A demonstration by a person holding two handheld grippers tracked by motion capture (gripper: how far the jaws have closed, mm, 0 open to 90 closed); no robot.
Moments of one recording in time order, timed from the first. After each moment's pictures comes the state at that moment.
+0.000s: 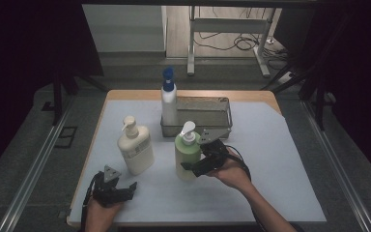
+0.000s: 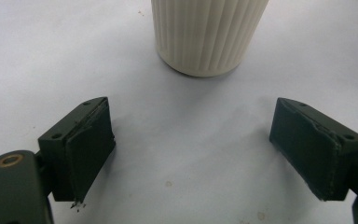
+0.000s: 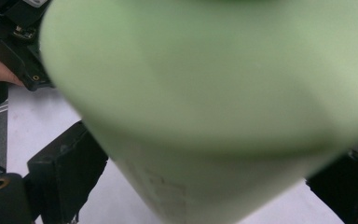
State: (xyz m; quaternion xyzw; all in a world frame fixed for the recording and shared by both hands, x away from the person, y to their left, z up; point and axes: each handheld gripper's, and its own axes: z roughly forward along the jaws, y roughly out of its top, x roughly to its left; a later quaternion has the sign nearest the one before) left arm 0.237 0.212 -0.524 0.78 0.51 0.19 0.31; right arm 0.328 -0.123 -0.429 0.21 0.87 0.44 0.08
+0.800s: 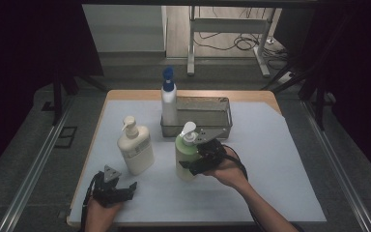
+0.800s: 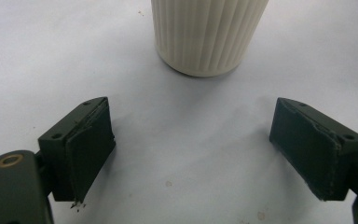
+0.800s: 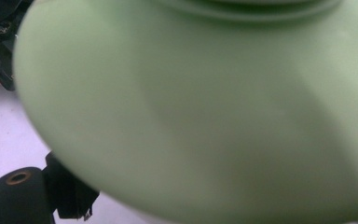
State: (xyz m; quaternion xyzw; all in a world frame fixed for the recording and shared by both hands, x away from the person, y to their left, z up) left arm 0.237 0.212 -0.524 0.78 0.51 0.19 0.31; right arm 0.325 -0.115 -0.424 0.22 0.87 0.42 0.11
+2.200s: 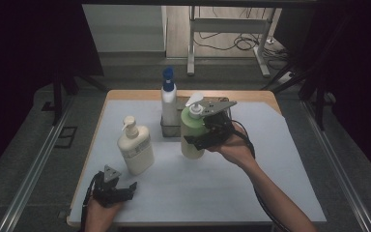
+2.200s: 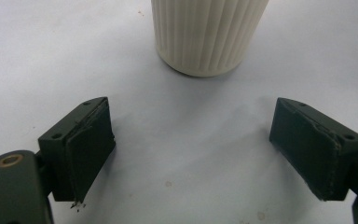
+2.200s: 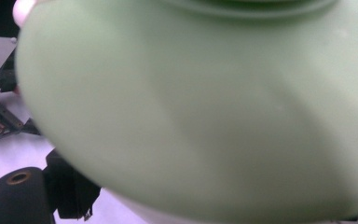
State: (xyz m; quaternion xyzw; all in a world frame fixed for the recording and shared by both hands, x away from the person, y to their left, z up) left arm 0.237 0.212 -0.524 0.78 0.51 0.19 0.31; right arm 0.357 -0.126 -0.355 0.25 0.86 0.42 0.14
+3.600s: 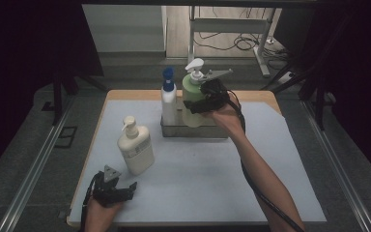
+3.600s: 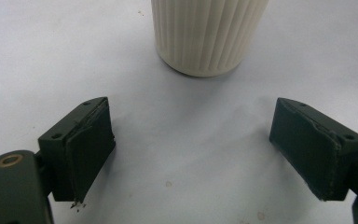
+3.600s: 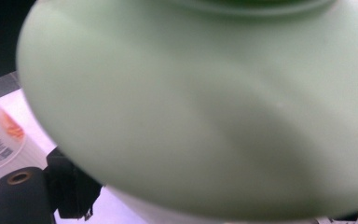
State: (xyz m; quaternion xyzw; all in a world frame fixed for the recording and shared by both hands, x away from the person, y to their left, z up) left arm 0.237 0.212 -0.524 0.78 0.51 0.19 0.32; right arm 0.437 -0.113 -0.330 0.32 0.82 0.42 0.21
